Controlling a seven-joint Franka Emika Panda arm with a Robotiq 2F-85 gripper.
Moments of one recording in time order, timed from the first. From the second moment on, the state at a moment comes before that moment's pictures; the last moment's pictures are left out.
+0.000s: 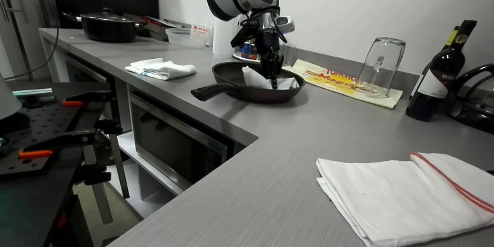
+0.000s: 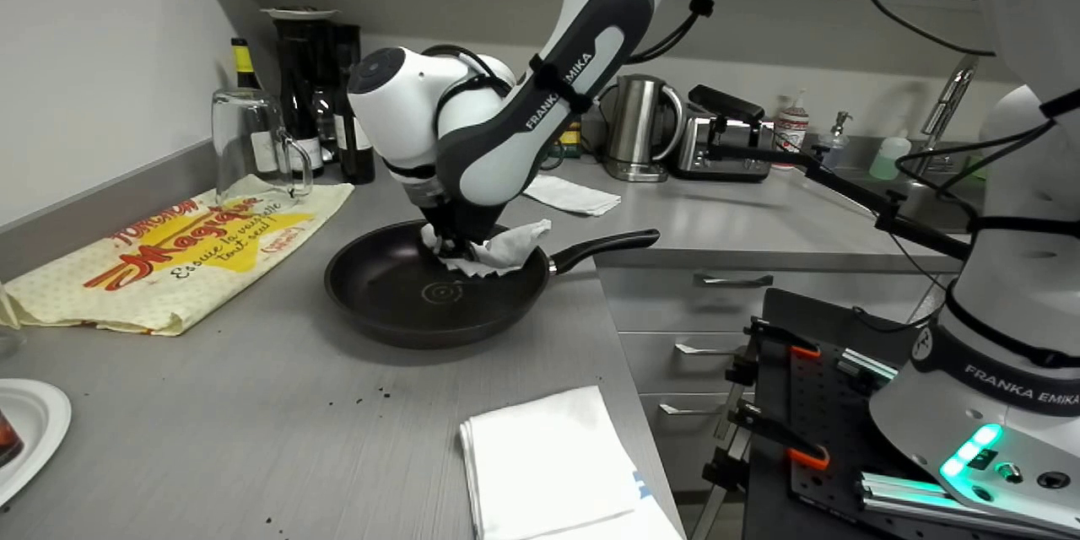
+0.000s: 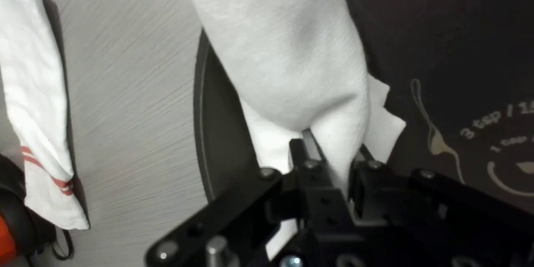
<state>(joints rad) 0.23 0.67 -0.09 -1.73 -0.66 2.23 0.63</state>
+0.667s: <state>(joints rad) 0.23 0.66 0.02 -1.70 -0.25 2.21 0.57</state>
